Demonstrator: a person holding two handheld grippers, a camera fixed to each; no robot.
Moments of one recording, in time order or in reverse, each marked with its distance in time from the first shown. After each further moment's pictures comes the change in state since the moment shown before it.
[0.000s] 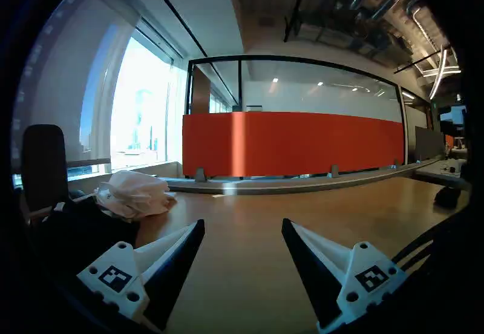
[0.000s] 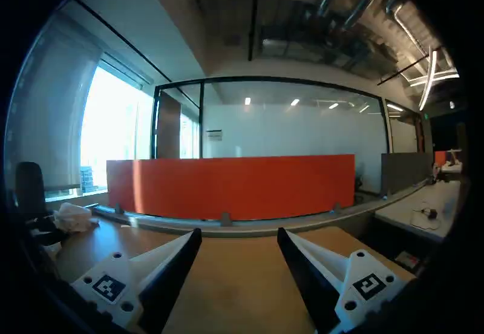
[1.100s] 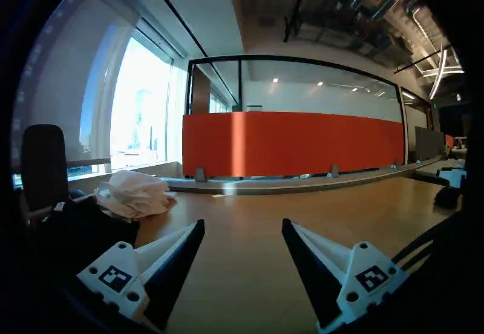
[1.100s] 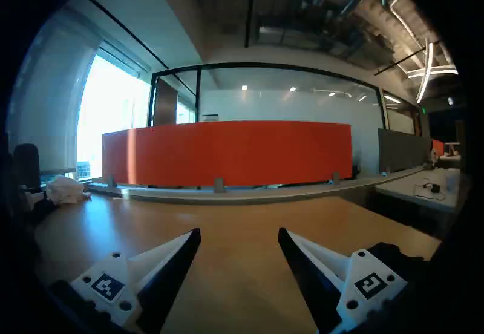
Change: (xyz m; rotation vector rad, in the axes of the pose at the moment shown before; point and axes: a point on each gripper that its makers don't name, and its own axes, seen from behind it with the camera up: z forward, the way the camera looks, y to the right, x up) left arm -0.002 0.002 0.001 0.000 0.000 0.000; right arm -0.135 0.014 -0.001 -0.018 -0.053 -0.007
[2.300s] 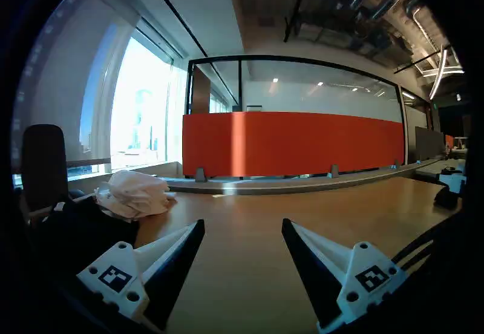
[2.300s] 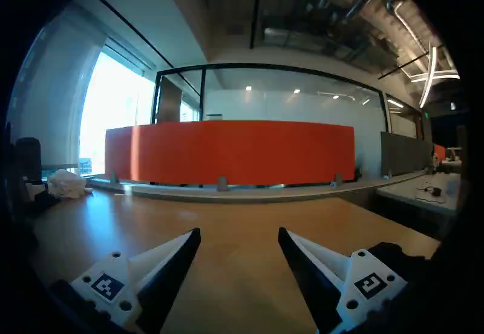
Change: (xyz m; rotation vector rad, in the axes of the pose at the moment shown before) left arm 0.000 0.000 0.000 0.000 0.000 0.000; right arm -0.003 -0.011 -0.003 0.014 0.004 -0.017
